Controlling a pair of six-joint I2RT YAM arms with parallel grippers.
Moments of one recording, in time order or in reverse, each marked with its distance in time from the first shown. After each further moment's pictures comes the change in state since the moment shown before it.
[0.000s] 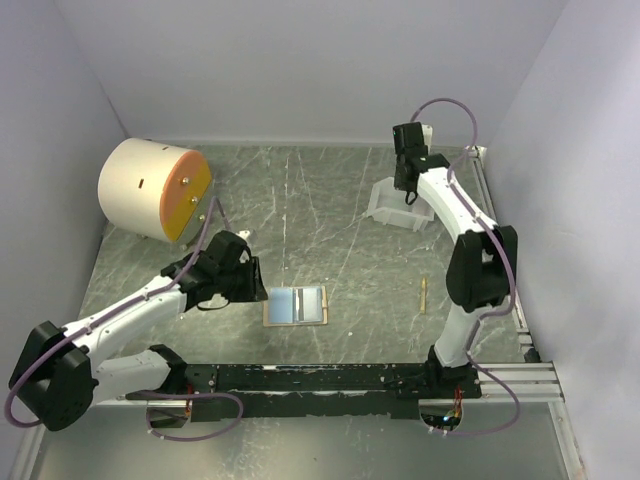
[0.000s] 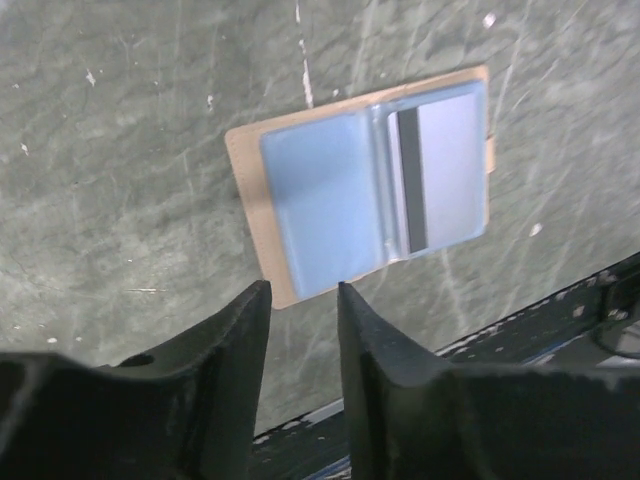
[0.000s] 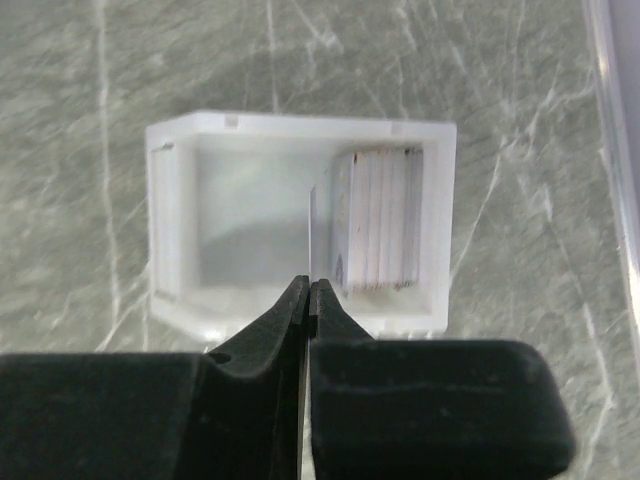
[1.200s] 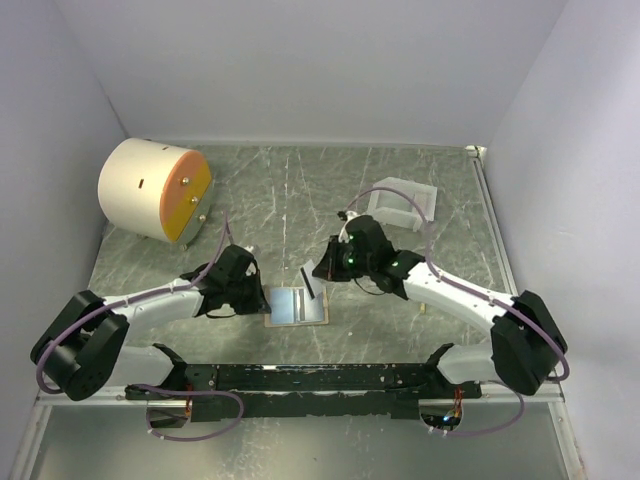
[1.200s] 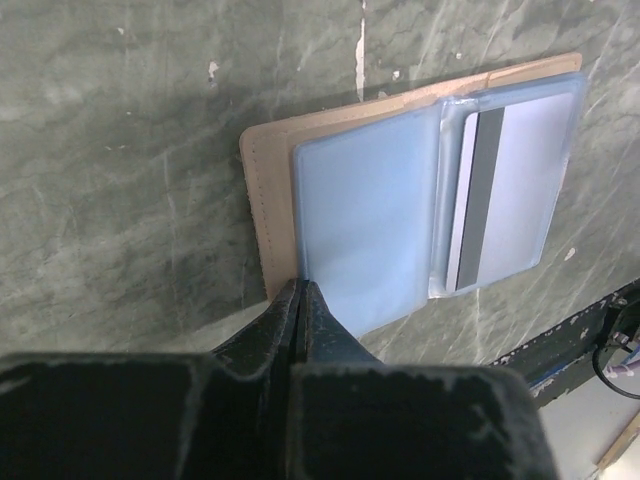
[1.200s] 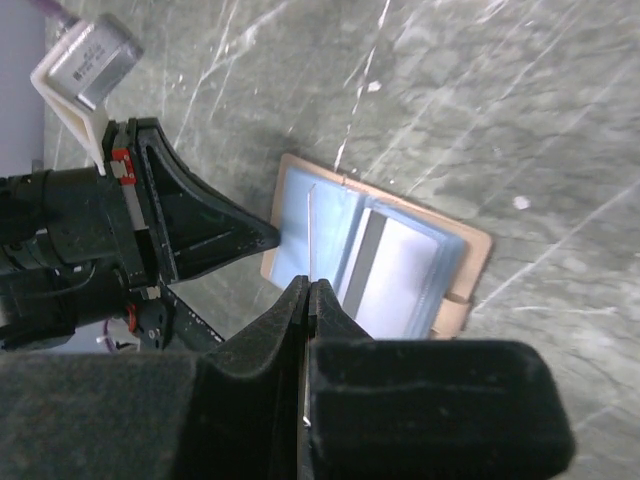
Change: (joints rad) left arm 0.001 0.188 -0.175 0.291 0.076 -0.109; right arm 0.491 -0.600 -0.847 0.457 -0.647 0.453
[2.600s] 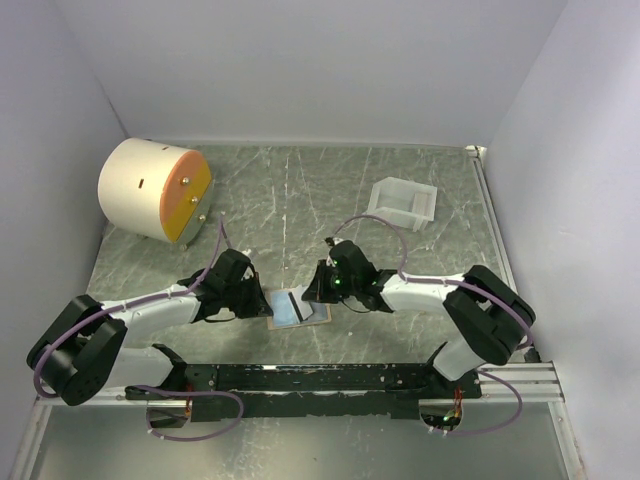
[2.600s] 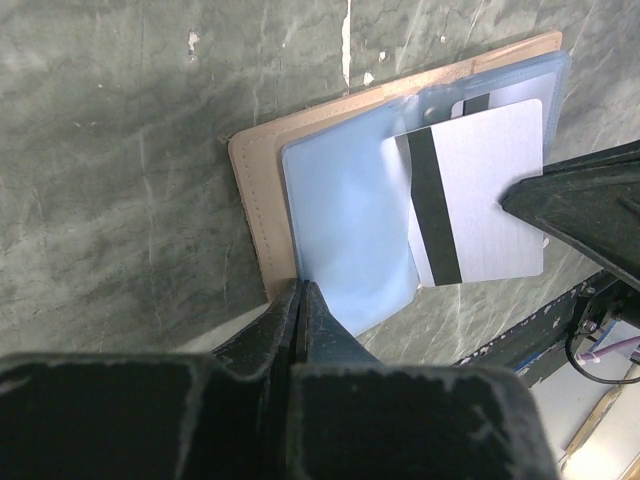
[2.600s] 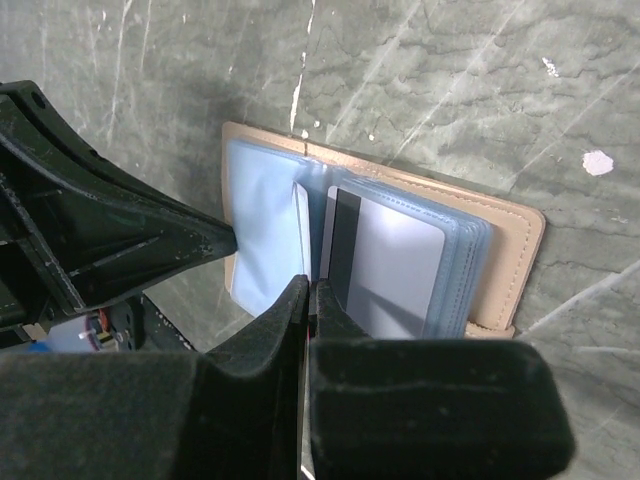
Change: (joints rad) left arm 0.000 -0.028 -0.064 0.086 0.049 -0.055; right arm 0.106 0.240 -0.162 0.329 -0.010 0.140
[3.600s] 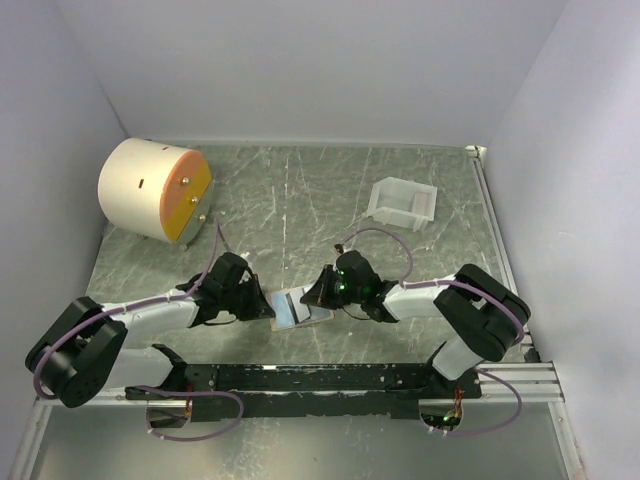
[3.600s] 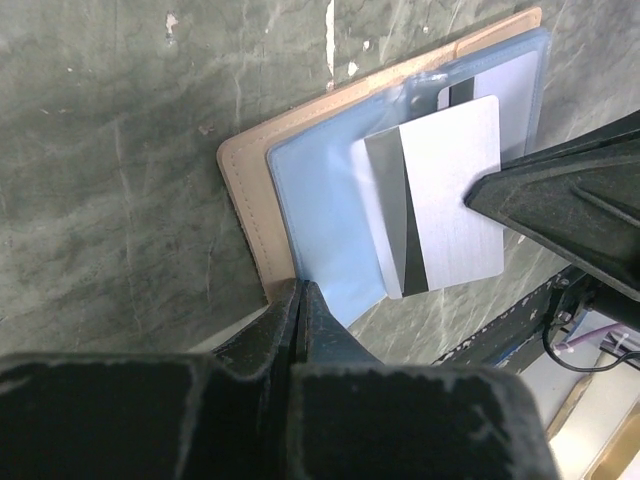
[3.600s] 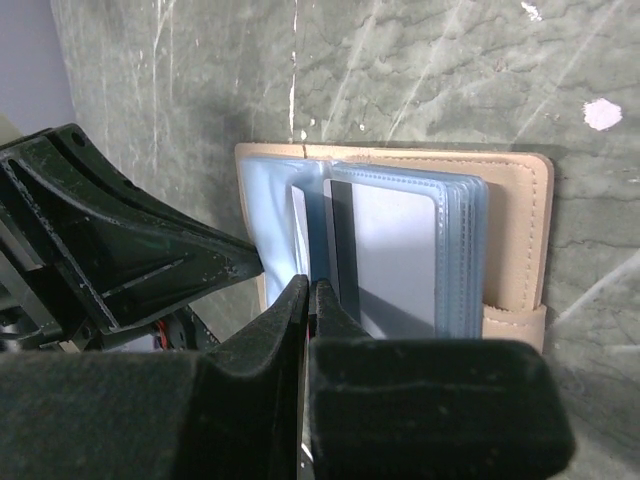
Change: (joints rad) left arm 0.004 -0.011 -0.047 0.076 0.037 -0.035; right arm 0.000 0.034 -0.129 0.258 -0.002 0.208
